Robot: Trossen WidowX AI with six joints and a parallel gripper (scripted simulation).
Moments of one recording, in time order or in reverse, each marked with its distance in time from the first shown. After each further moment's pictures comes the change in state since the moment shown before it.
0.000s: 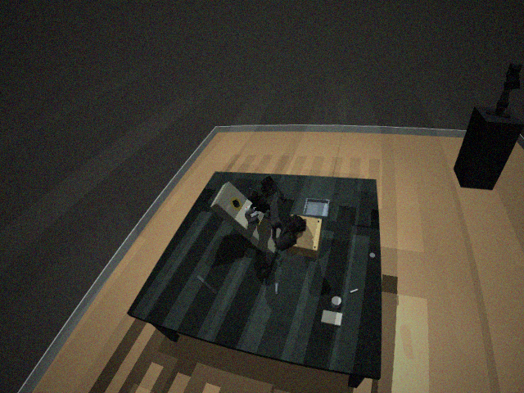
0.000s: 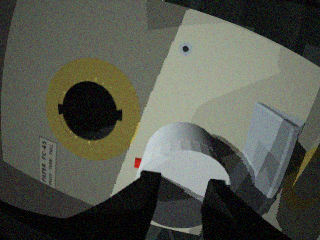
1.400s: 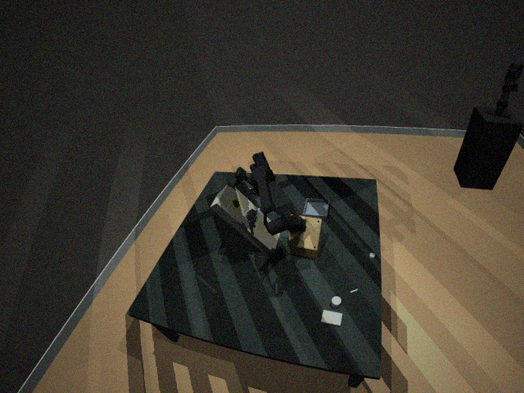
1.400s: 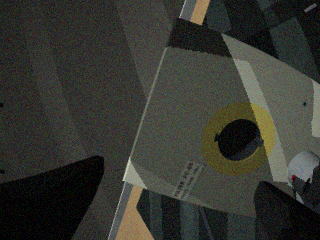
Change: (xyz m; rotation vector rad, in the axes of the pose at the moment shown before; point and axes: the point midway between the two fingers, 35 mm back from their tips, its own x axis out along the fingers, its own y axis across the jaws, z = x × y) arm -0.052 0.130 0.019 -0.031 -0.011 0.009
